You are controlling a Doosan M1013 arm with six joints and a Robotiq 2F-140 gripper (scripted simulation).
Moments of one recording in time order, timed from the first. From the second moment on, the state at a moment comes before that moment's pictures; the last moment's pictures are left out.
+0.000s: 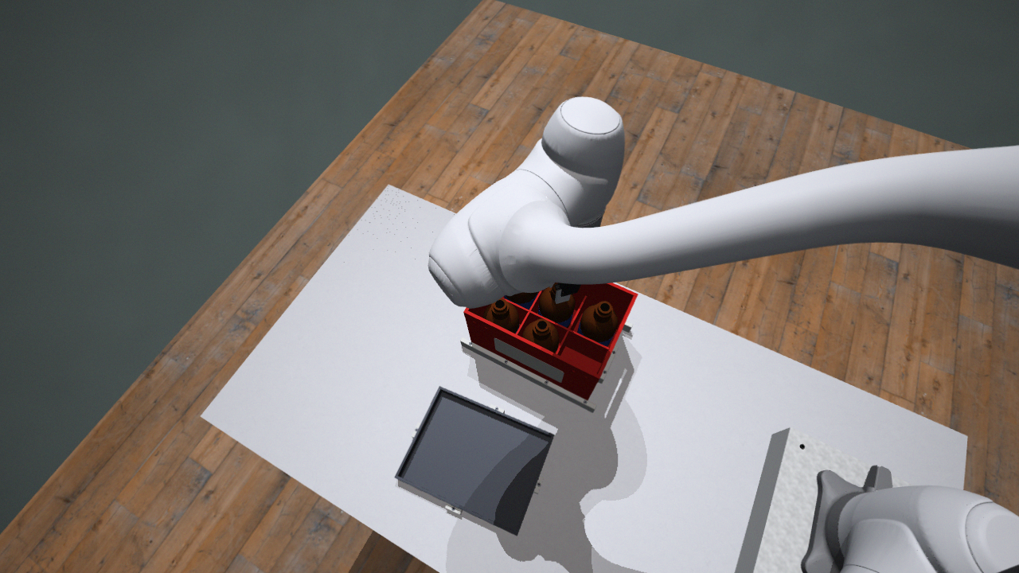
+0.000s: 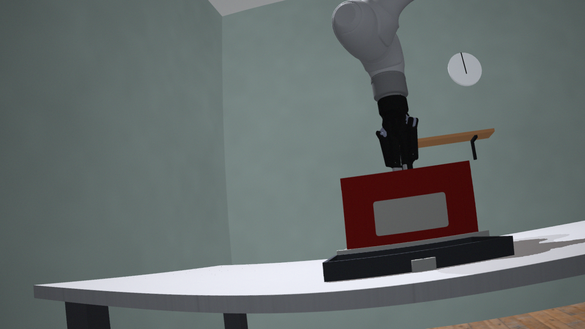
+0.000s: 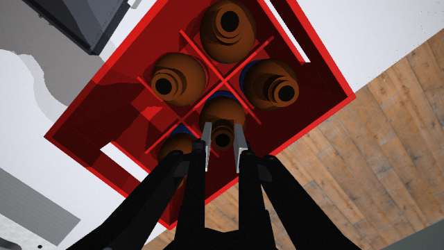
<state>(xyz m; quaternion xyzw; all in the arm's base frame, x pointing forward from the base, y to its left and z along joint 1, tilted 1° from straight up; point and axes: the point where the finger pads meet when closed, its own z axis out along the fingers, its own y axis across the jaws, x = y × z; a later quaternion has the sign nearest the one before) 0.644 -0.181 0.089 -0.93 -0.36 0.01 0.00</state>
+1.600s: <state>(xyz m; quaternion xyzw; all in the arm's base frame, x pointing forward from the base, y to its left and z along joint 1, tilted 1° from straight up) 0.643 -0.181 0.111 -0.93 -0.36 0.01 0.00</state>
